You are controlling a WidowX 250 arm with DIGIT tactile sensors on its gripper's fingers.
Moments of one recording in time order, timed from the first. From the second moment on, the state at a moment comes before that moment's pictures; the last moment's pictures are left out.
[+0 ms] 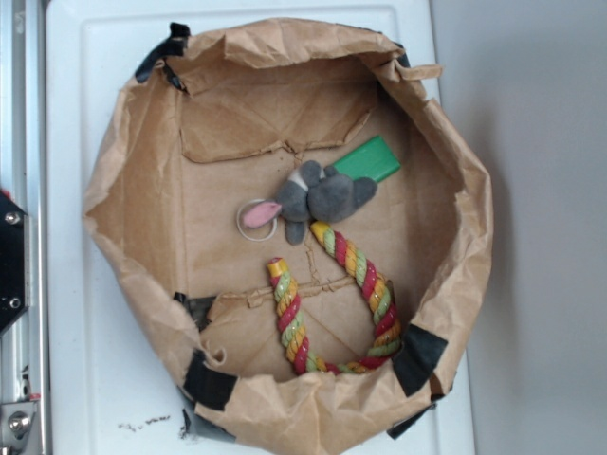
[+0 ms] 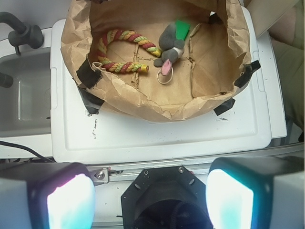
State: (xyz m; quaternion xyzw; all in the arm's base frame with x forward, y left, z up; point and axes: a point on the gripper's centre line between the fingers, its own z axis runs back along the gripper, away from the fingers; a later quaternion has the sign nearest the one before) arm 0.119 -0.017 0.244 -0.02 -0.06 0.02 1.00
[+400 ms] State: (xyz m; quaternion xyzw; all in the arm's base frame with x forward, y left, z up) arm 0.119 -0.017 0.241 -0.02 -0.06 0.02 1.00
